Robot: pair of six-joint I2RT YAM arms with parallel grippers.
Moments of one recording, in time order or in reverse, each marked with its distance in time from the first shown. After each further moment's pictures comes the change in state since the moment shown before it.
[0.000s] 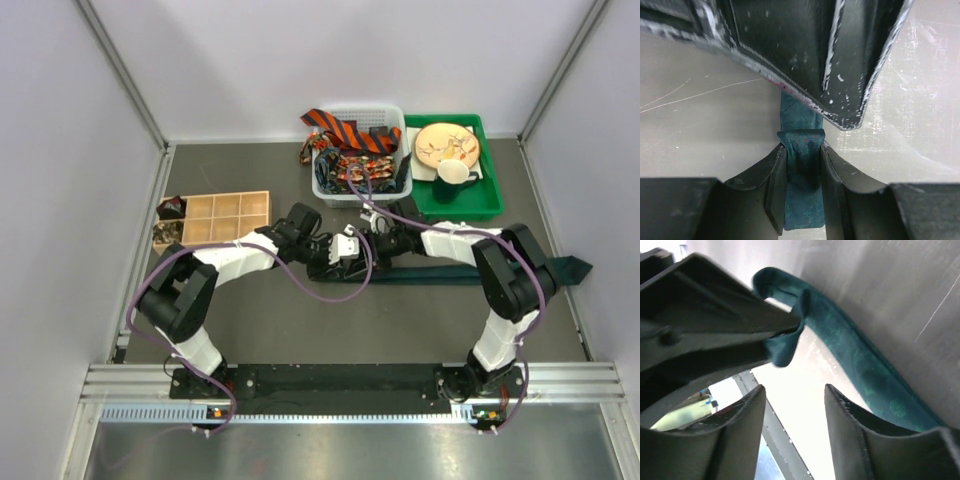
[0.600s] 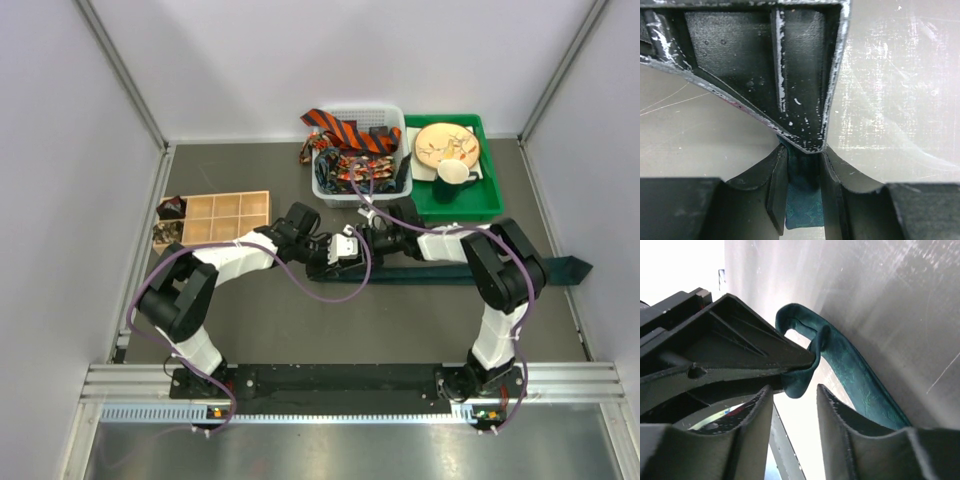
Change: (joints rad) left arm 0.008 0.004 0.000 -0.002 0.018 0.027; right arm -0.008 0.063 -0.059 0.343 -0.084 0.190
